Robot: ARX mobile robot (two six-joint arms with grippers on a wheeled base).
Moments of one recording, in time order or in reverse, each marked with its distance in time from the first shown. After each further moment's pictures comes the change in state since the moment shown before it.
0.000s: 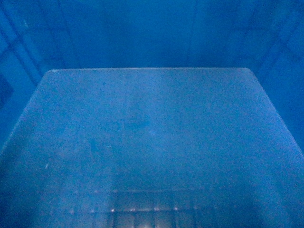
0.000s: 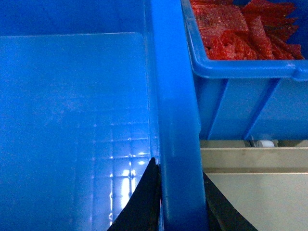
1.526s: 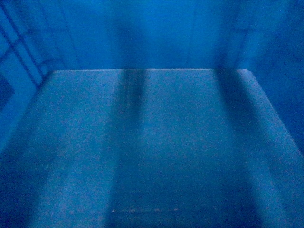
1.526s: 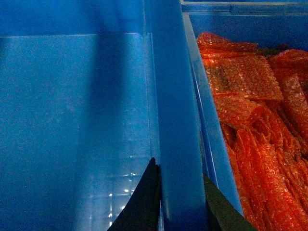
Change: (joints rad) left arm 0.000 0.004 0.000 0.001 0.000 0.000; right arm 0.000 0.005 0.000 0.000 0.000 0.000
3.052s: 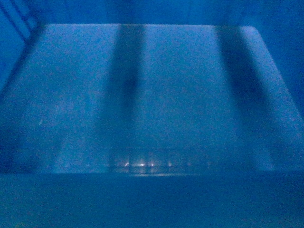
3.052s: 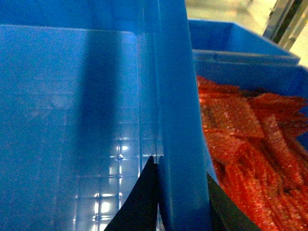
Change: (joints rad) left arm -0.004 -0.051 -0.045 0.229 -0.117 0.211; right arm 0.078 0.005 -0.033 0.193 0.187 -0.115
